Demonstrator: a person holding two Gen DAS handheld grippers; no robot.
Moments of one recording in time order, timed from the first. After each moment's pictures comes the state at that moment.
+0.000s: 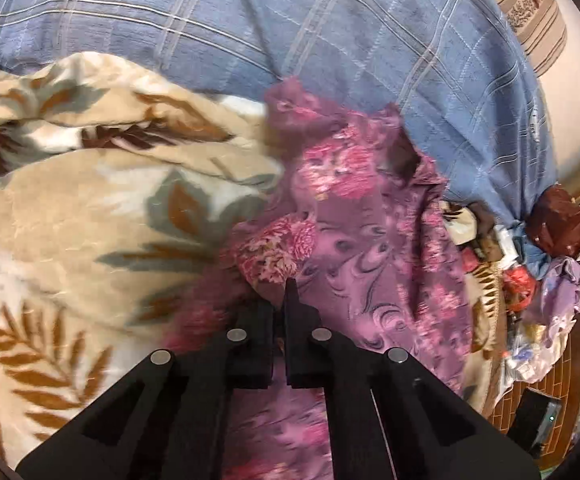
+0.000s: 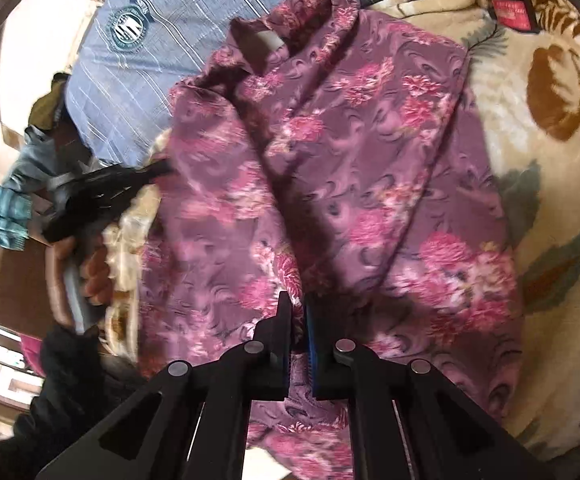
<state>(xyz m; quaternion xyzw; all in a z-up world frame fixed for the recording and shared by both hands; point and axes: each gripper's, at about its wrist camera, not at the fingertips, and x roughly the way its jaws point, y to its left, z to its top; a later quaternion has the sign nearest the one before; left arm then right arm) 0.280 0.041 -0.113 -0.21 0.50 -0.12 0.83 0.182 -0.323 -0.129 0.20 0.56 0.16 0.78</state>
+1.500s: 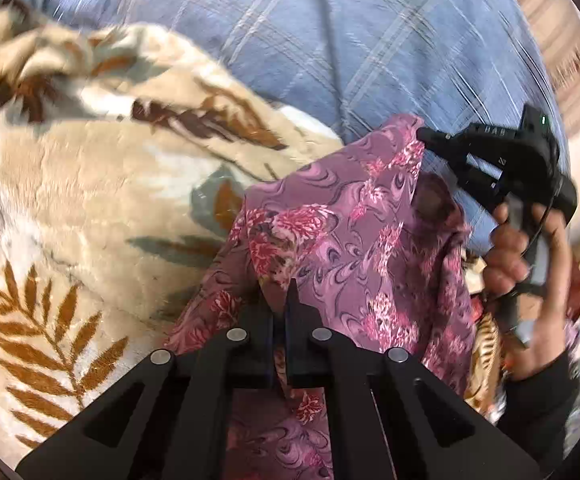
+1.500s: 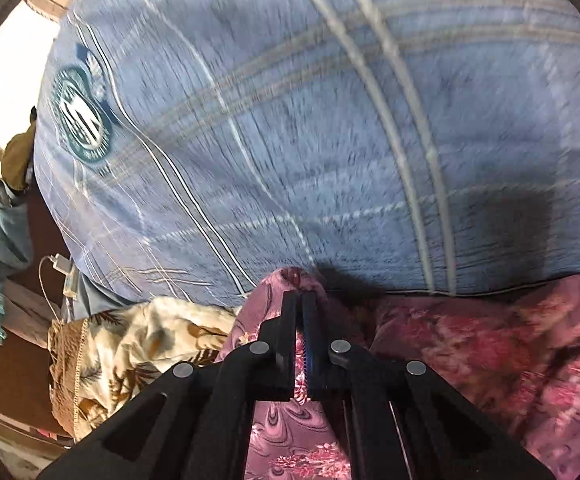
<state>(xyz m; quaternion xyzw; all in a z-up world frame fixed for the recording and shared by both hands) 0.282 0.064 -0.127 -0.30 0.47 -0.06 0.83 0.531 -0.170 -0.094 0.18 0.50 0.19 0.83</state>
